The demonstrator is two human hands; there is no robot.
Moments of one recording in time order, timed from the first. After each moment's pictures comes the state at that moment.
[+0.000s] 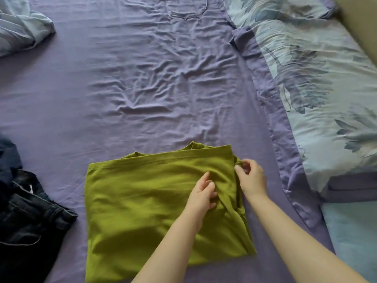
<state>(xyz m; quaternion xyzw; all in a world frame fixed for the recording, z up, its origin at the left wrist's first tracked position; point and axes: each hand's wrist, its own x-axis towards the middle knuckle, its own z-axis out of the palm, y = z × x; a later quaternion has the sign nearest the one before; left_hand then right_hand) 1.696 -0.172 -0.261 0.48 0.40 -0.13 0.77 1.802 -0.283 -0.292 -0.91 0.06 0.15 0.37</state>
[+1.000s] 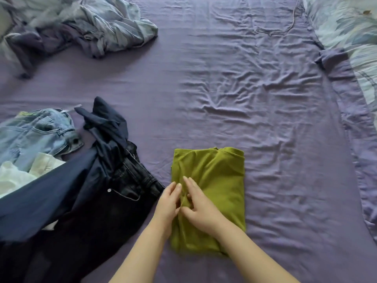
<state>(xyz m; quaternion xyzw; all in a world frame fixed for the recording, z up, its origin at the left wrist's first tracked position) 1.505 0.010 -0.267 0.41 0.54 0.06 0.74 1.589 -0.077 -0.256 -0.75 -0.39 0.43 0.33</state>
